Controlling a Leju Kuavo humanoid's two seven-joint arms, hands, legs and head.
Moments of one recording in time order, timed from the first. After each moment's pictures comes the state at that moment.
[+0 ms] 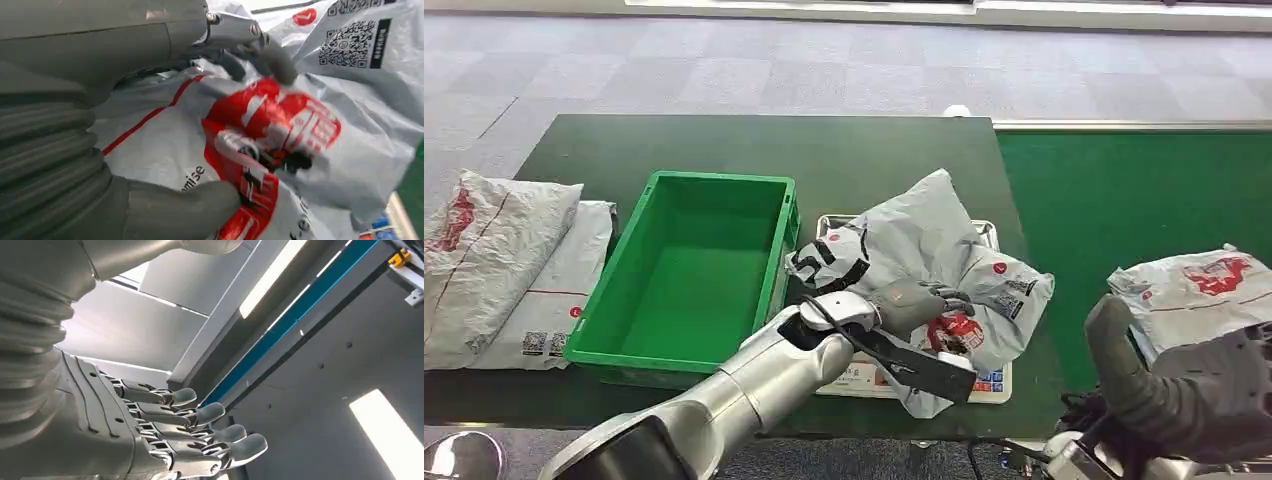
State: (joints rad) left arm -0.79 -0.34 -0.83 -0.44 -0.80 -0.28 -0.35; right arm 0.00 0.24 0.10 -2.05 0.89 -0.70 -0.70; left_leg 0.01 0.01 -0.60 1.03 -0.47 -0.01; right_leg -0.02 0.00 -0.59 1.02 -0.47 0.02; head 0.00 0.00
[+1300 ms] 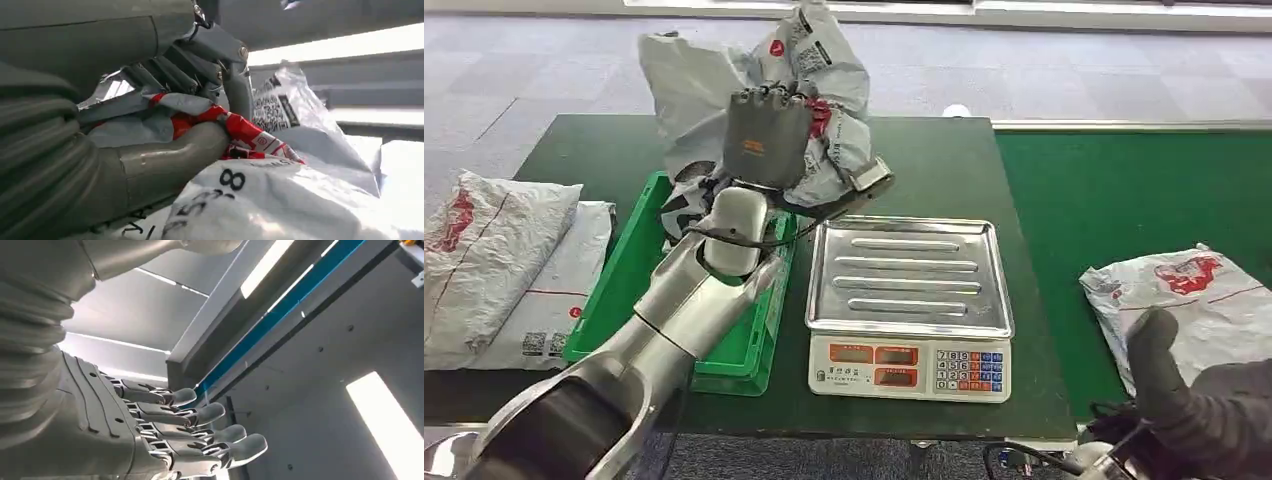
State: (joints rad) left arm -0.88 -0.12 -0.61 -0.78 -1.52 0.34 0.34; right arm 0.02 0.25 0.03 -2.12 0.90 -0.70 -0.70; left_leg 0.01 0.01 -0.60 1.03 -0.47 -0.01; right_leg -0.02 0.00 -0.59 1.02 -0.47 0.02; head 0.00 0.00
